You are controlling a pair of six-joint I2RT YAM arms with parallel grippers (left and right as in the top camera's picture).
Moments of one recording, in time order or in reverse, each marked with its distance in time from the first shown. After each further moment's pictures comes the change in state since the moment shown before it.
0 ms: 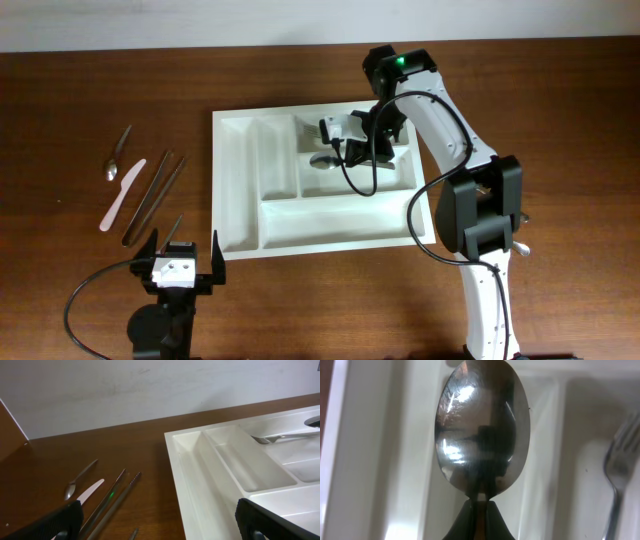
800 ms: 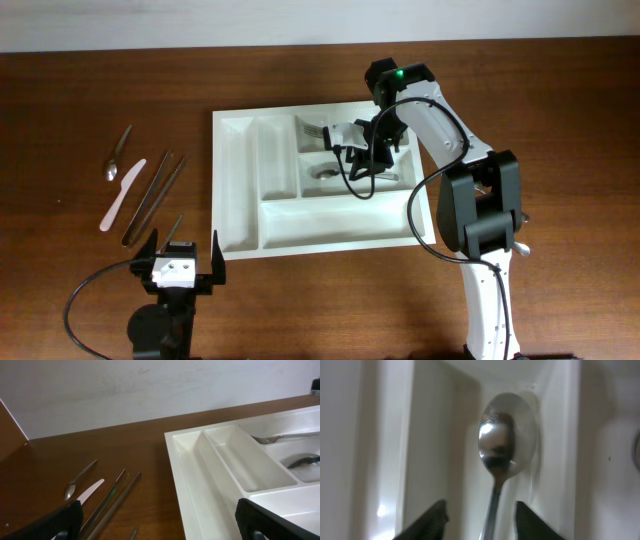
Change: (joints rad) left arm 0.000 0.000 0.000 0.000 0.000 0.000; right arm -0.007 0.000 -0.135 0.130 0.003 0.064
